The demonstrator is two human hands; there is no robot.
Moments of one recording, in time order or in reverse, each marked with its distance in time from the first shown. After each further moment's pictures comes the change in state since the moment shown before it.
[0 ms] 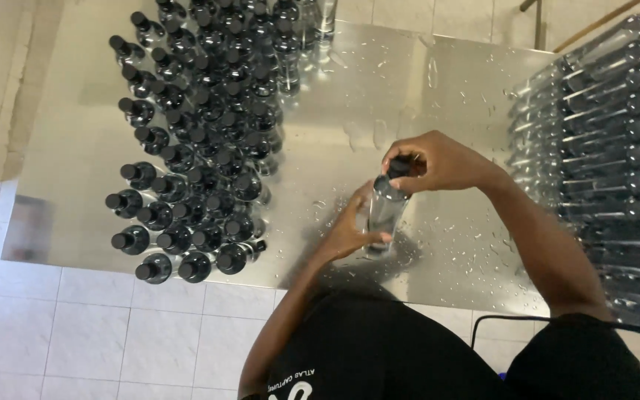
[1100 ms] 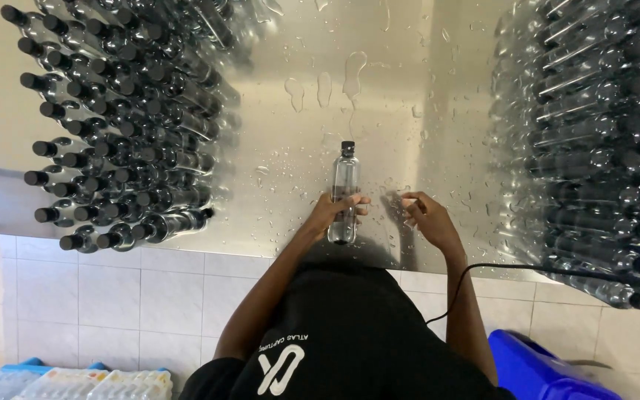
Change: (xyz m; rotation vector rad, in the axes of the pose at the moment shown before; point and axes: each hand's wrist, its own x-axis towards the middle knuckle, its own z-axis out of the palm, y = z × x) left_hand 0.038 -0.107 0.108 -0.431 0.026 -0.385; right_hand -0.178 0.262 0.143 0.483 0.292 0.521
